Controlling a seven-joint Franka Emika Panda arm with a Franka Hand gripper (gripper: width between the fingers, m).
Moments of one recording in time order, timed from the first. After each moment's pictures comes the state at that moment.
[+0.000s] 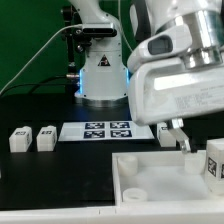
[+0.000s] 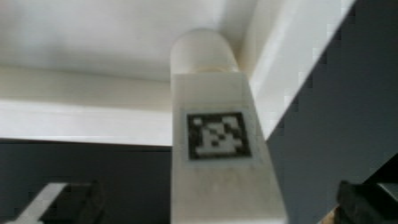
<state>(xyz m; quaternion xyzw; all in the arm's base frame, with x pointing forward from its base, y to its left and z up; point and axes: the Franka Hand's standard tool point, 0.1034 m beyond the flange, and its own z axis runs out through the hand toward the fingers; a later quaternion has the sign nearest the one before) 0.620 0.114 0.096 -0.97 -0.09 -0.22 0.06</state>
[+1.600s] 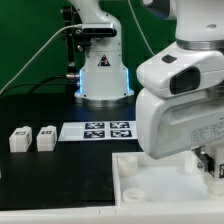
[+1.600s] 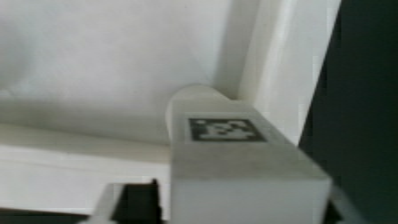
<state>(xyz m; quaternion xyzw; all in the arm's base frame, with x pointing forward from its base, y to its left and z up) 0.641 0.114 0.072 -0.99 -0.09 0.04 0.08</state>
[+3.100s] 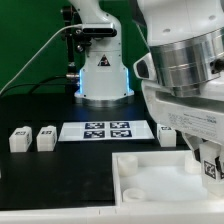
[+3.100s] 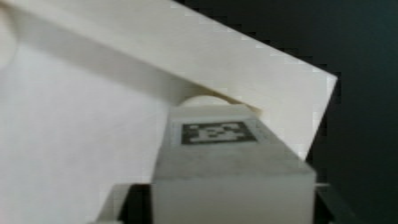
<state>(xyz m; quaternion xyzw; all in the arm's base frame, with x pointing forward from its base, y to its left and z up) 0.632 0.104 0.068 -0.75 0.65 0.06 0.13</state>
